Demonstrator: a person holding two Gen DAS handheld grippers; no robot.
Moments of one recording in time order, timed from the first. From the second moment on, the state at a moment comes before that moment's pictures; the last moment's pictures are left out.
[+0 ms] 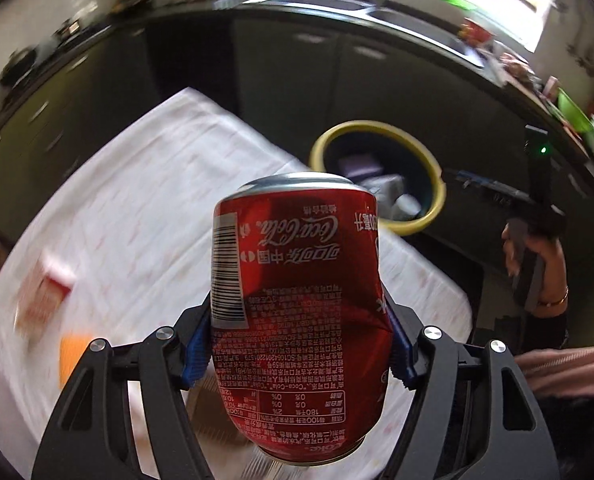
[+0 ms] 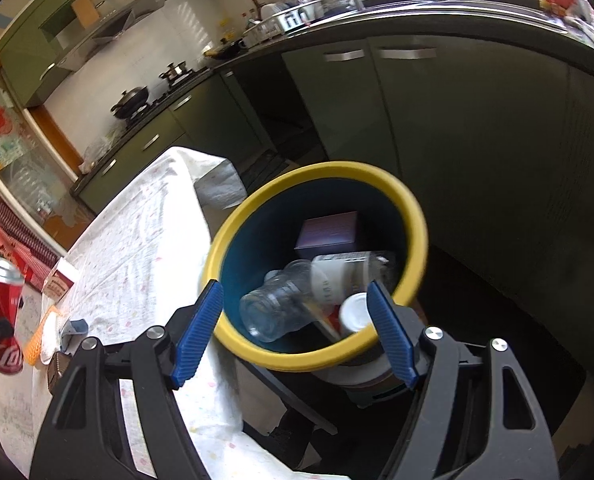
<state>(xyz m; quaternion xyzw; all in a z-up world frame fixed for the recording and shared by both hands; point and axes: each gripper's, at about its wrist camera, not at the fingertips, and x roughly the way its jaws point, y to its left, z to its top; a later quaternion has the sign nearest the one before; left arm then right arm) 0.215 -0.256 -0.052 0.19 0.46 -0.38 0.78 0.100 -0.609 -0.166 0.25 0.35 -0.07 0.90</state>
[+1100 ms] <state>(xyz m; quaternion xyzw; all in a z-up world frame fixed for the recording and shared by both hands) 0.245 -0.299 -0.011 0.08 0.35 -0.35 0.86 0.133 -0.619 -0.165 0.22 0.39 0.00 0.89</state>
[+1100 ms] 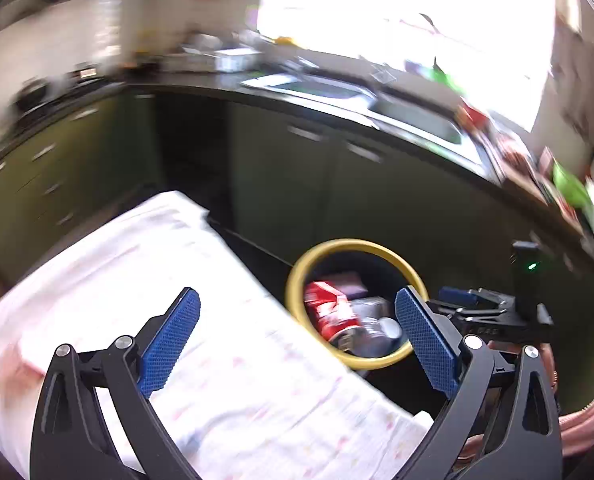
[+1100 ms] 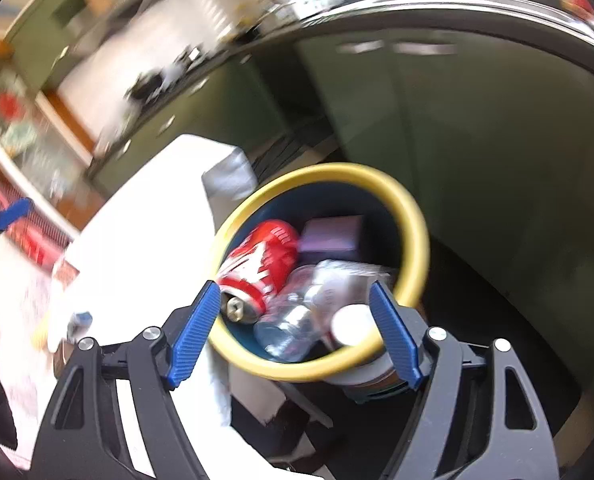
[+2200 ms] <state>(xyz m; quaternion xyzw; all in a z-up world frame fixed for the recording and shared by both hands) 0.126 0.059 -0.086 -0.08 0.33 -0.16 0.93 0.157 -0.233 -0.165 -0.09 0.45 0.21 0.86</state>
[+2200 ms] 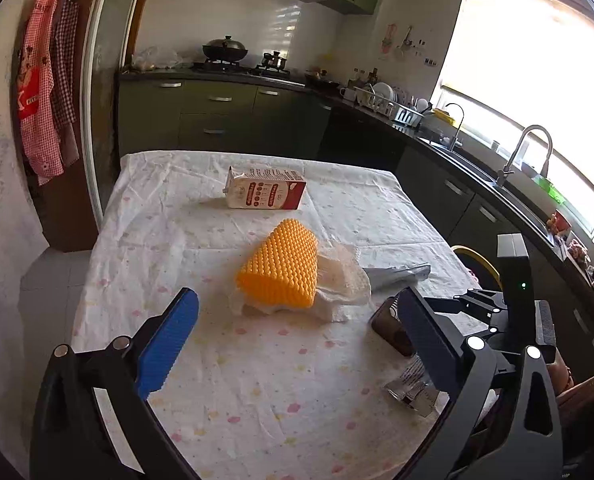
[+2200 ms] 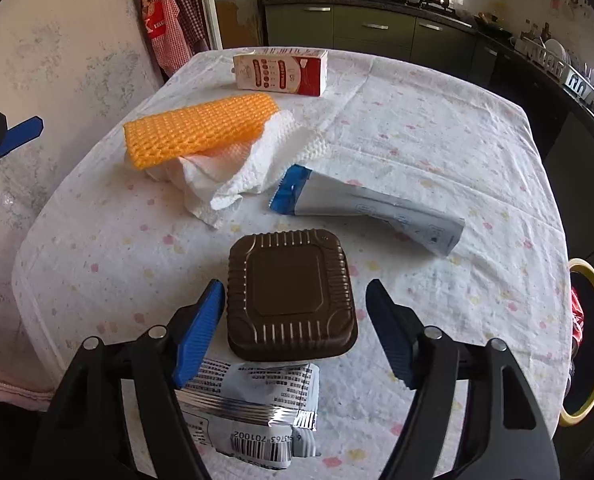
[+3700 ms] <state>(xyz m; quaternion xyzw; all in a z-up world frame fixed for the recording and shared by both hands) 0.173 -0.015 -0.090 -0.06 0.38 -0.19 0.90 0.167 -0.577 -0.163 0.10 0.42 -0.16 0.89</state>
